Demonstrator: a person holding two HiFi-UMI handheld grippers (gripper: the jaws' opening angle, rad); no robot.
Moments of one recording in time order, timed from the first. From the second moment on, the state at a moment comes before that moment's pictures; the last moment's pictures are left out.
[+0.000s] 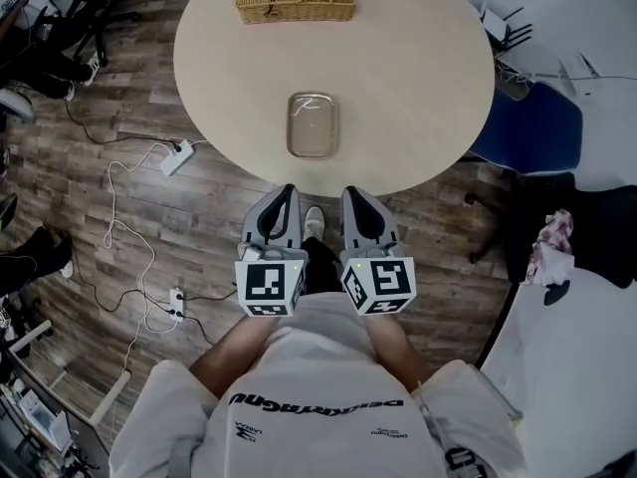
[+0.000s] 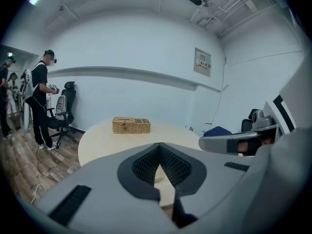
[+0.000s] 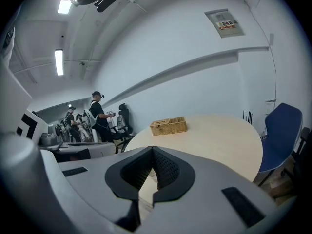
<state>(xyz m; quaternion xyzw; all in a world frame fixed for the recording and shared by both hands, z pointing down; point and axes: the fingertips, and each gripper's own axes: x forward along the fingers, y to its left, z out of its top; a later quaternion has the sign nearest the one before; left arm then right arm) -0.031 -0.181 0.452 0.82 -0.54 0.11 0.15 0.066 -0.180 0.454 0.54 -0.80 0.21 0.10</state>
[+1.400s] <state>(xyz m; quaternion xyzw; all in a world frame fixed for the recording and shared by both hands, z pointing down) -0.053 -0.293 0.613 0.75 -0.56 0.16 0.31 0.066 -0.289 0.600 0.53 -0.76 0.34 0.16</state>
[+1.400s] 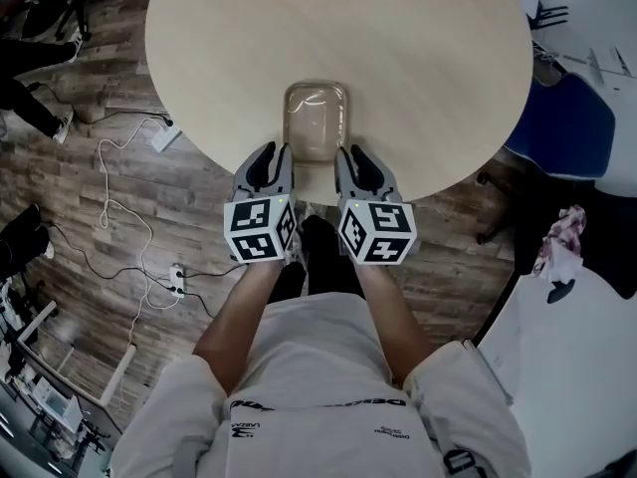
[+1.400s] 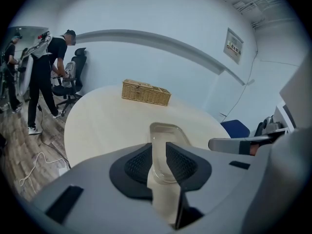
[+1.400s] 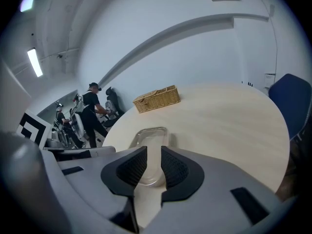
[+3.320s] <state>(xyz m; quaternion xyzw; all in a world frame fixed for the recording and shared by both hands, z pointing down) -0.044 -0.313 0.623 0.76 -0.55 0.14 0.33 0.075 -0.314 0.618 0.55 -0.75 0.33 0.17</state>
